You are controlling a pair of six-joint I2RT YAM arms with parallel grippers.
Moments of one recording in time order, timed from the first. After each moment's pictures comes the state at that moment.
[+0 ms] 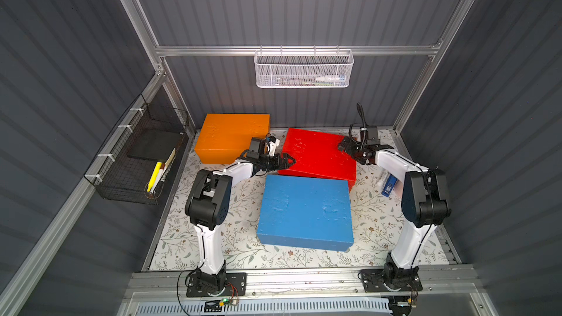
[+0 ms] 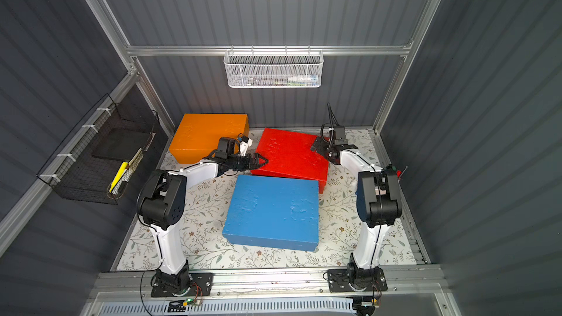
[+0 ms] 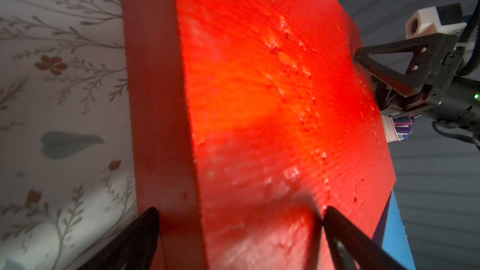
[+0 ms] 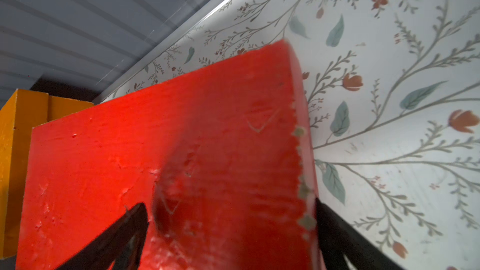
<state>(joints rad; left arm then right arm) -0.36 1.95 1.28 -0.05 0.62 -0.40 0.12 1.90 1.37 -0.26 -0.15 0.60</state>
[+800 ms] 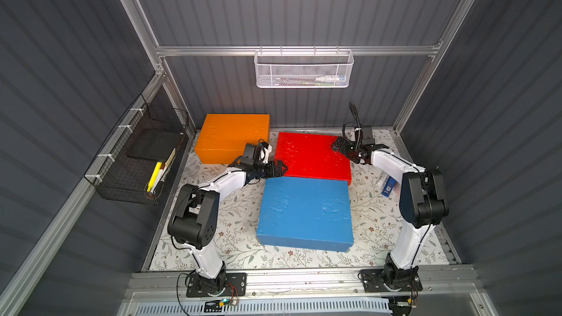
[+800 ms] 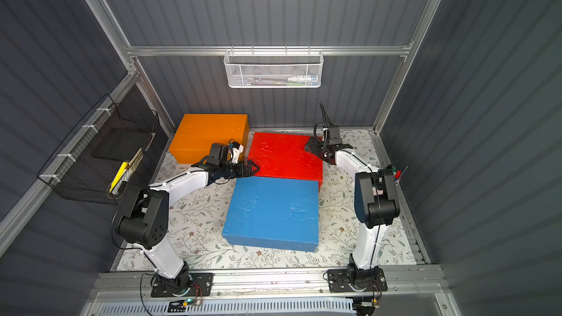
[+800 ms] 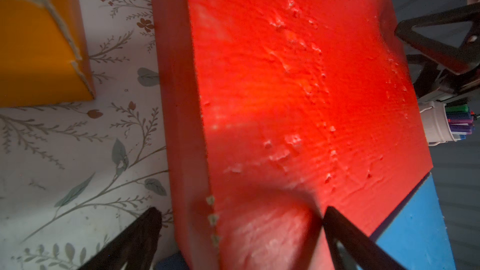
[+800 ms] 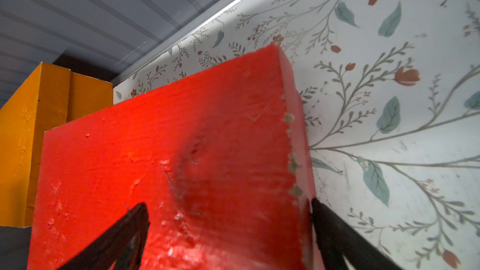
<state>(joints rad) -0.37 1.75 1.13 -0.18 0.43 -0.36 0.17 1.90 1.40 -0.26 -0.16 0.58</state>
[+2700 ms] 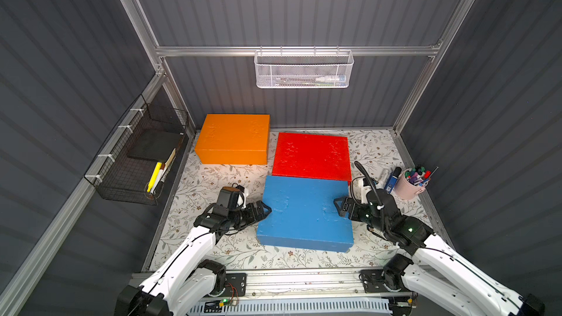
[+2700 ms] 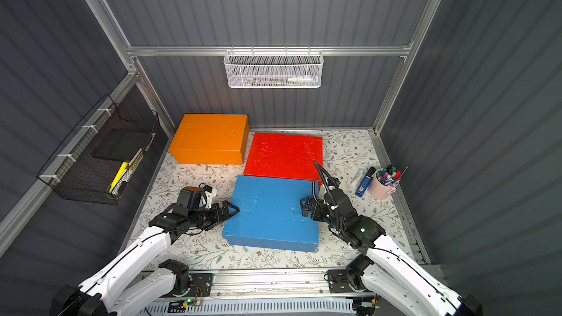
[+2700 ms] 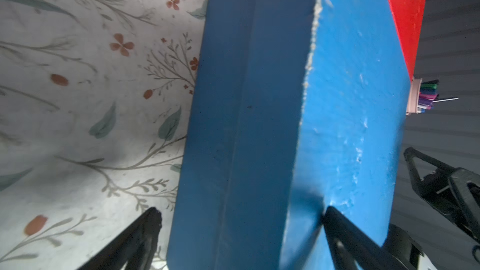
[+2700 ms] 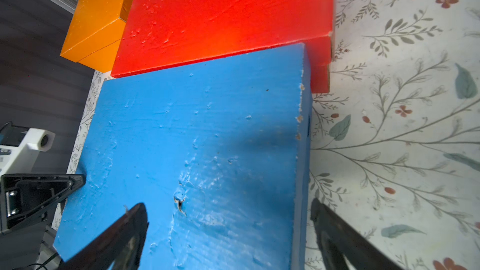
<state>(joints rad) -0.37 0.96 0.52 -0.47 0.47 -0.69 0.62 0.73 0.57 -0.50 0.06 0.74</state>
